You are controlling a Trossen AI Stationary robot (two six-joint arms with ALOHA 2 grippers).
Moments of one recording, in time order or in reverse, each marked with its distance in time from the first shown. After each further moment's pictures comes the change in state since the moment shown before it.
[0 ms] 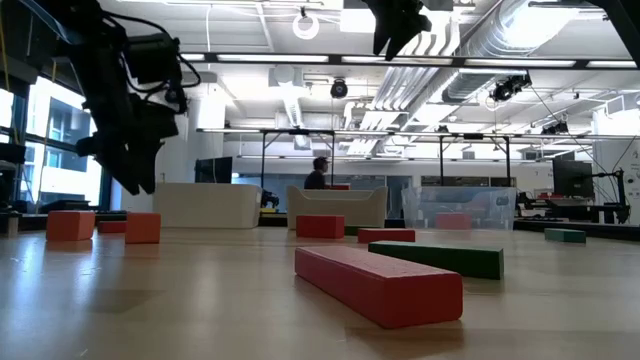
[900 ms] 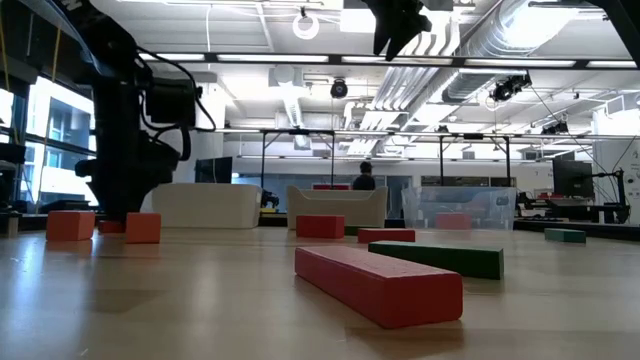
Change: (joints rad) left arm 0.000 0.292 0.002 0.024 -0.002 0.035; right arm 0.000 0.000 -0.001 0.000 0.000 -0.002
